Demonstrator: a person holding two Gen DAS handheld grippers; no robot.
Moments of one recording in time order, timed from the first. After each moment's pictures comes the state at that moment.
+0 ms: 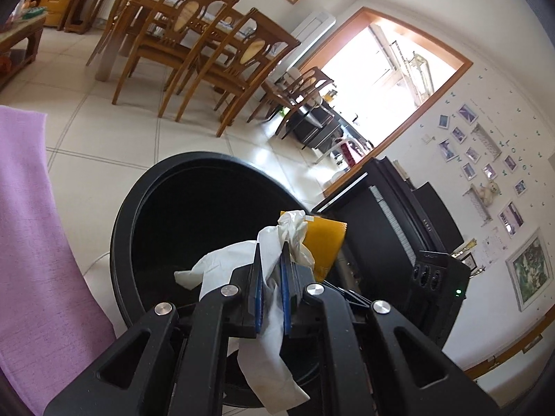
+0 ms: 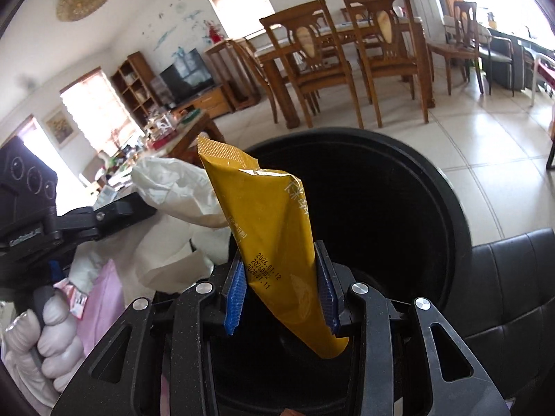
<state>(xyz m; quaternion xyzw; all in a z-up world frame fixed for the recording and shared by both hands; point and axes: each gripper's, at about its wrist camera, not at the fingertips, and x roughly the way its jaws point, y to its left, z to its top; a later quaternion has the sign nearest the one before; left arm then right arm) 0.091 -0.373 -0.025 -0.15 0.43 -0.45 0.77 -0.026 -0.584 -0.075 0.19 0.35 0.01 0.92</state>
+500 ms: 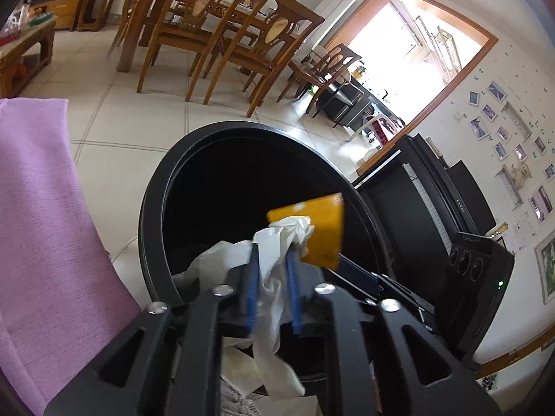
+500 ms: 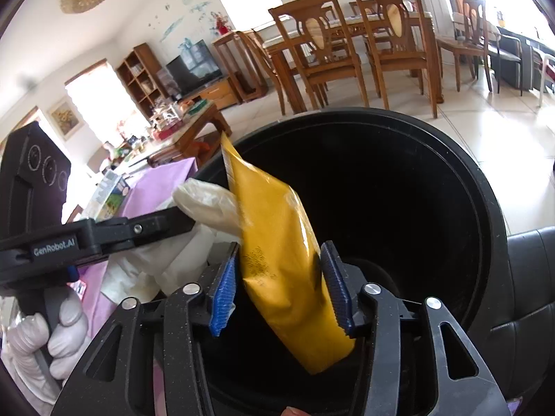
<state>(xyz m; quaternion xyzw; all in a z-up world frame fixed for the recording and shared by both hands) 0.086 -0.365 -0.030 -0.09 0.46 -0.40 0.79 -0.004 -0.558 -0.063 0.19 0.35 0.02 0.92</state>
